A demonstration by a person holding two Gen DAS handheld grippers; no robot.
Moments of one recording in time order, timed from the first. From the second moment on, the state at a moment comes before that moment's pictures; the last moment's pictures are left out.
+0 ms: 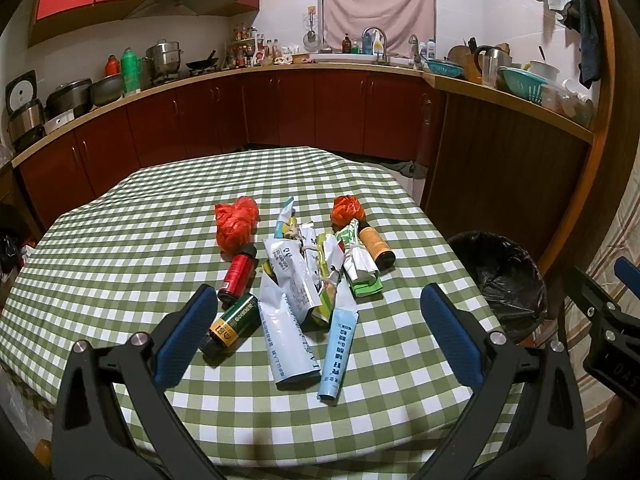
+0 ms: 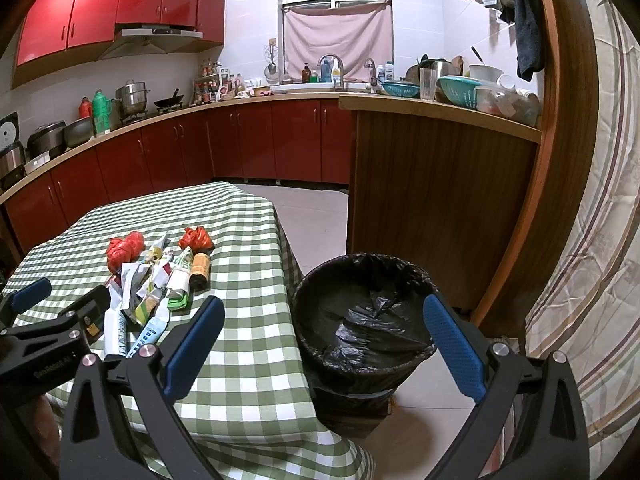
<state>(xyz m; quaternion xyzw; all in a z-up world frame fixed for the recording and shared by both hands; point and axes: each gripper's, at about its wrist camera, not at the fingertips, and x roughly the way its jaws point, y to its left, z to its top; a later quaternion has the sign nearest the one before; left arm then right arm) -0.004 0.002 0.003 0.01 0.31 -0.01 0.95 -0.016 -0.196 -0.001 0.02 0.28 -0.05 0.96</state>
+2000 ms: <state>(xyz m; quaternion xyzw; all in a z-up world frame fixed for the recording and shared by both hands) -0.003 0.005 0.001 0.01 0.32 0.00 0.95 -0.017 -0.200 0.000 0.02 0.28 -0.05 0.96</state>
